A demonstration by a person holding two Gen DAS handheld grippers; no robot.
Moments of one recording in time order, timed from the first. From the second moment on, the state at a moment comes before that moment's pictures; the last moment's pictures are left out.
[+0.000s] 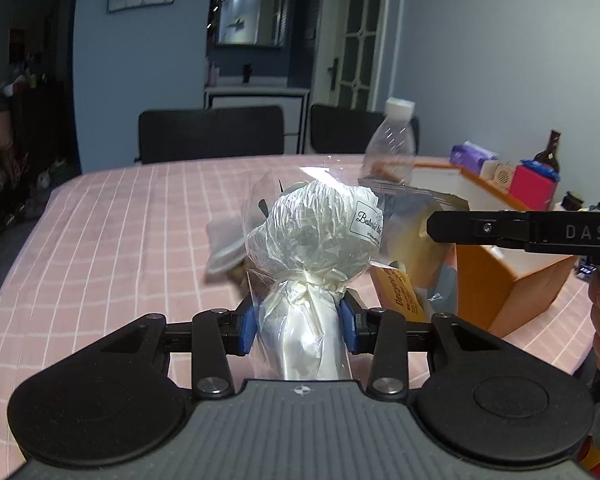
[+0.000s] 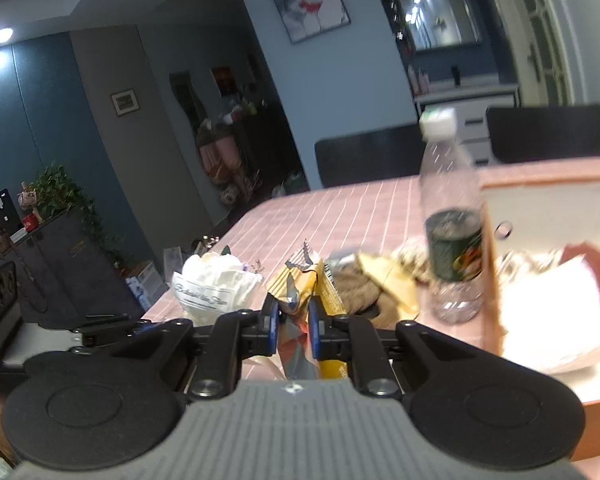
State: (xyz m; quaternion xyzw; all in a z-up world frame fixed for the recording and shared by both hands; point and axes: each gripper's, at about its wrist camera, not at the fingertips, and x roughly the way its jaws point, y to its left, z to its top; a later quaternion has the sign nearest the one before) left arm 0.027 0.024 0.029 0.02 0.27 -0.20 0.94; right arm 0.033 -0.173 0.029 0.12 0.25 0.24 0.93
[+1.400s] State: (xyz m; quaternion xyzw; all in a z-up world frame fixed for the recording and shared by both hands) left arm 0.116 -0.246 0.013 0.20 0.35 -0.37 0.84; right arm 0.075 -0.364 0.030 0.08 0.32 -0.02 0.94
